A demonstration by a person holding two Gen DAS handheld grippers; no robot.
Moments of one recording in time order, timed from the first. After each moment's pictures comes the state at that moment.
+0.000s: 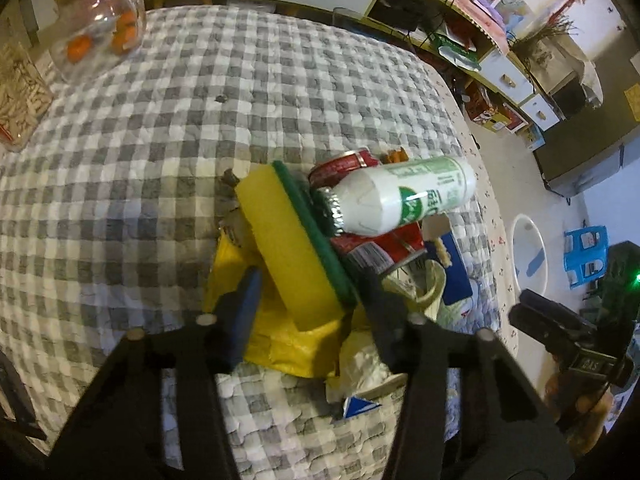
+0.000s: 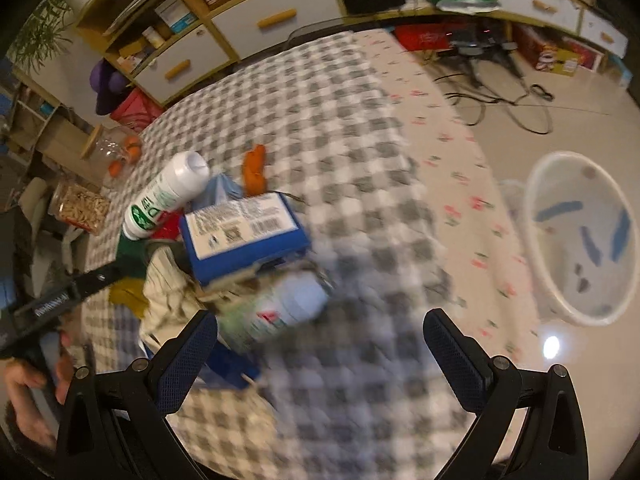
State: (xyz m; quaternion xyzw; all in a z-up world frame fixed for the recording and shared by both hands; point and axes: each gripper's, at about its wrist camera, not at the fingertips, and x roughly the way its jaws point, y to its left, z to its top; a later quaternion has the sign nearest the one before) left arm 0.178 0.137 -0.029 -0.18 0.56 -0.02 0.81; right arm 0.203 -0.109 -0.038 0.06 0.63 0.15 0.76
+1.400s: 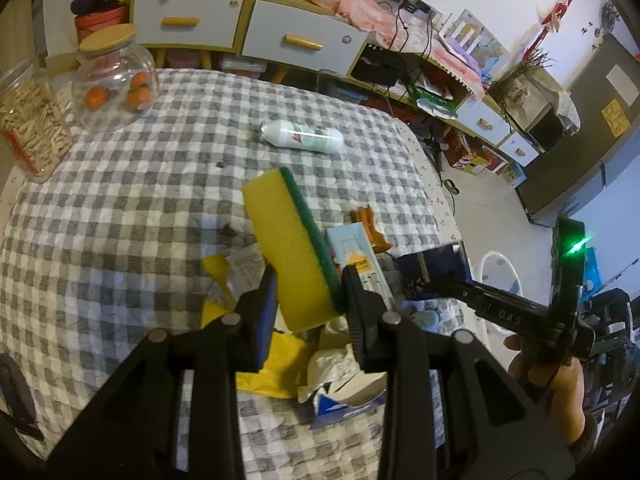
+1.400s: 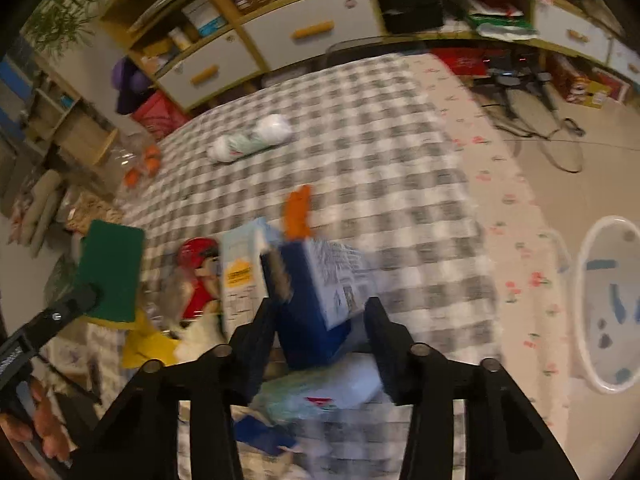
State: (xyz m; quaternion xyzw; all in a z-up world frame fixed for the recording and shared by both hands) left arm 0.160 0.143 0.018 -0.19 0.47 -0.03 0.86; right arm 0.242 -0.084 -0.041 0.06 0.60 0.16 0.78
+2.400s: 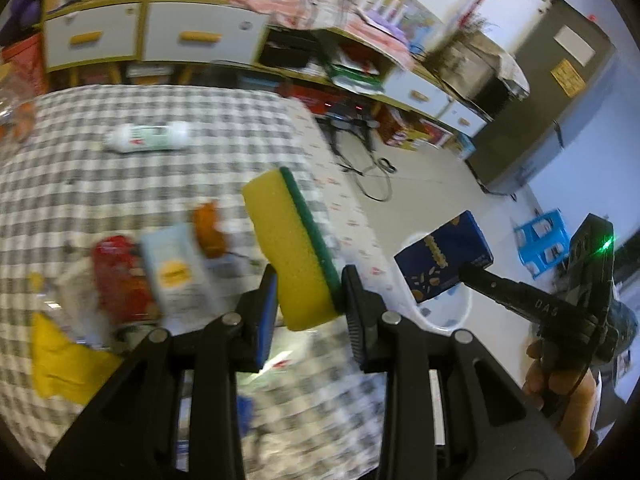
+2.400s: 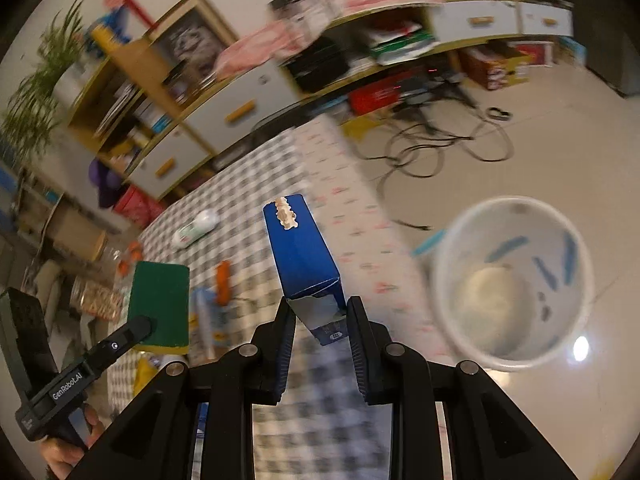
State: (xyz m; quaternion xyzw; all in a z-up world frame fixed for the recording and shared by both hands) left arm 0.195 0.002 0.018 -0.17 0.46 -0.14 0.86; right arm 0.215 -0.241 0.019 0.16 0.53 0.07 0.83
